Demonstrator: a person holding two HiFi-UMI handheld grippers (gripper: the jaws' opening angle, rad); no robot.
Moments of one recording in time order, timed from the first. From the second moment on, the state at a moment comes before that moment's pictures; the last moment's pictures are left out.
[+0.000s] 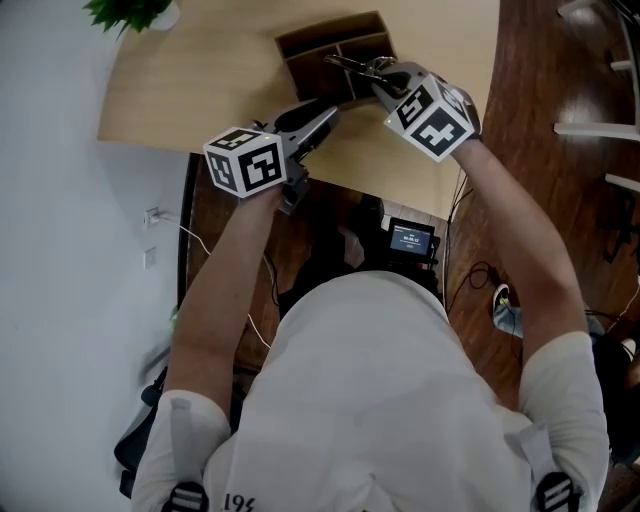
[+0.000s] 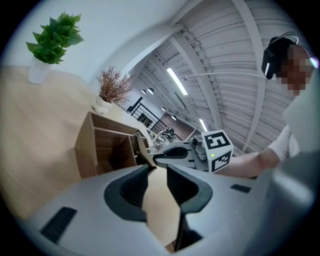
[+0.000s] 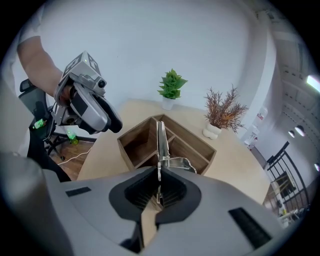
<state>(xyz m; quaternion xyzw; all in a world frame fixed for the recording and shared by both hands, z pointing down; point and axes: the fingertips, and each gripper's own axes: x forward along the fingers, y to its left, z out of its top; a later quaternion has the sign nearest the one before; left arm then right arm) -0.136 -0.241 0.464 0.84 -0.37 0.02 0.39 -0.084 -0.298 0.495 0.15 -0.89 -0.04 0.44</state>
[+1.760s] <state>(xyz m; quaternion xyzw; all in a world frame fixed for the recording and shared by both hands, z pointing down) -0.152 -0.226 0.337 0.87 -0.41 -0.07 0.26 -0.059 -0.293 0.384 0.30 -0.92 0.04 0.27</state>
